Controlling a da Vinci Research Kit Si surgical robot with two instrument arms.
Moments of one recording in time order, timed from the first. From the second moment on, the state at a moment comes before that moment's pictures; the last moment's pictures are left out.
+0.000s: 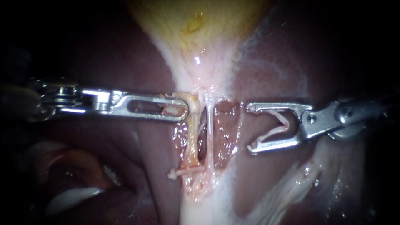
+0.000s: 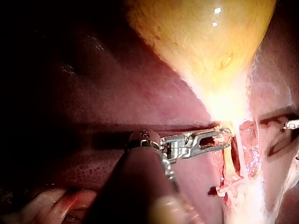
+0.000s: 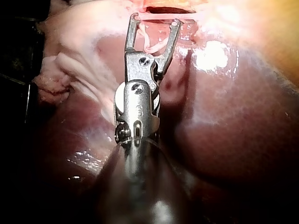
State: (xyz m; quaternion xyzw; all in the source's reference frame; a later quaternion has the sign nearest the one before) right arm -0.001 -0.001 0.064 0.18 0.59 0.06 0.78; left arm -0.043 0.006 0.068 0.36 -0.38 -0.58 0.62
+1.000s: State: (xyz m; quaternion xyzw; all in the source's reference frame) right arm 0.004 -0.005 0.068 0.20 0.58 0.04 0.79; left arm -0.039 0.006 0.060 0.36 -0.39 -0.59 0.61
